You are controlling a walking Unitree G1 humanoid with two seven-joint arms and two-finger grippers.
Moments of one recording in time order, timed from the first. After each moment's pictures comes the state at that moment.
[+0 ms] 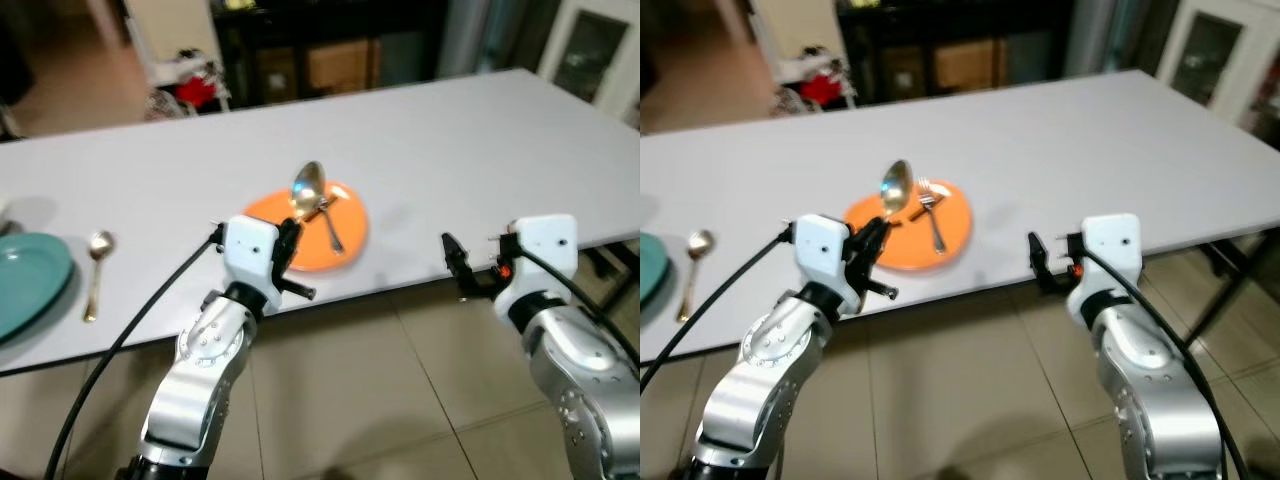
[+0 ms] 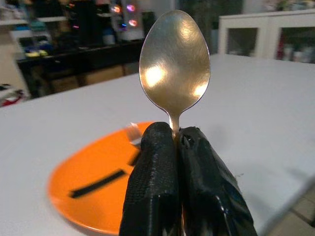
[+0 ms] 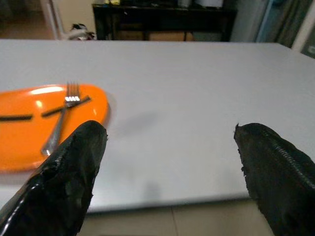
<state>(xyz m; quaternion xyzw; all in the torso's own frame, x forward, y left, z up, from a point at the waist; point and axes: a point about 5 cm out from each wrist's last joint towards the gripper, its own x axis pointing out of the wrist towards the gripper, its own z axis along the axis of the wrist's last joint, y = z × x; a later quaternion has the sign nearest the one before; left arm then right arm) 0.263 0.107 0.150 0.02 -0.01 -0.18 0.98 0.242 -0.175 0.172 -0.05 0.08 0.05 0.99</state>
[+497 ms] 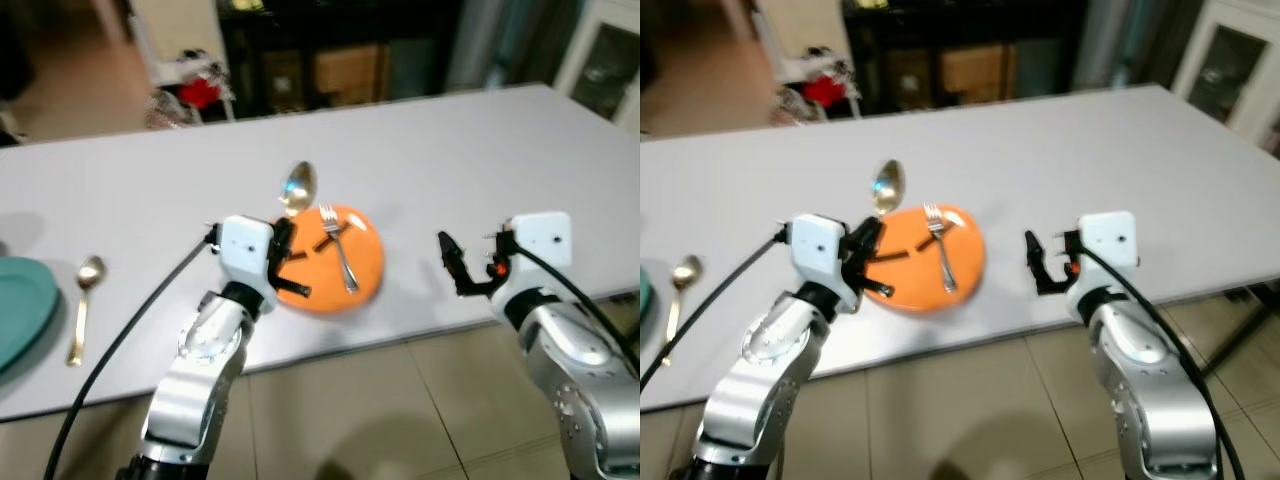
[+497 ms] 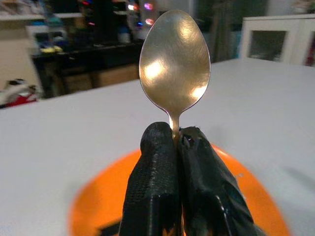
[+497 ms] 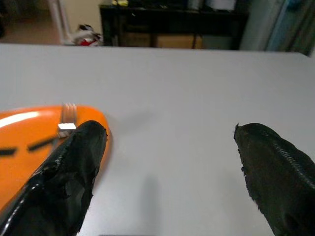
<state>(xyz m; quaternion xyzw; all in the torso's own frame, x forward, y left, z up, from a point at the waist) 0.266 0.110 0.147 0.02 -0.01 -0.16 0.99 0.246 -0.175 0.170 -0.05 0.08 0.05 0.99</state>
